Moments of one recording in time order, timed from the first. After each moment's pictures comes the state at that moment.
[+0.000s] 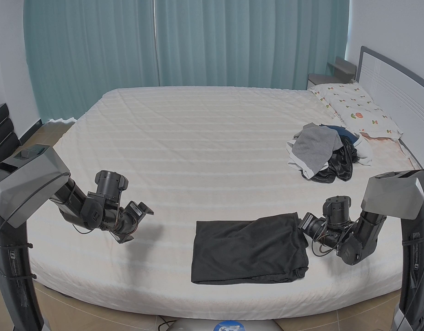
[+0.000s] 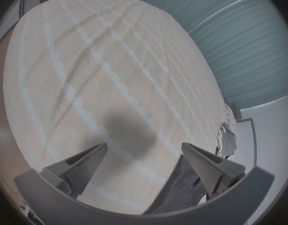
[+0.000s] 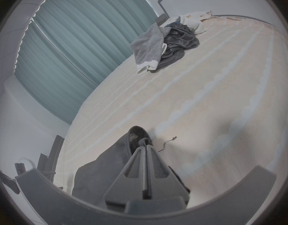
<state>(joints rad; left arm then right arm) -0.18 2.25 -1.03 -0.33 -0.10 -1.01 0.24 2.41 -0.70 -1.18 -0.06 0.76</state>
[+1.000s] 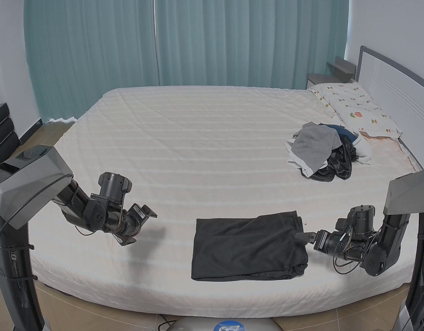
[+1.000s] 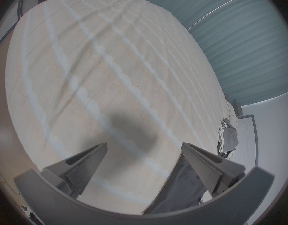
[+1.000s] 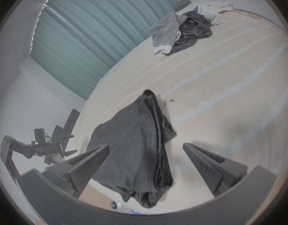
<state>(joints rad) -0.20 2.25 -1.03 -0.32 -0.10 -1.01 0.17 2.28 -0.40 -1.28 0.26 0.58</state>
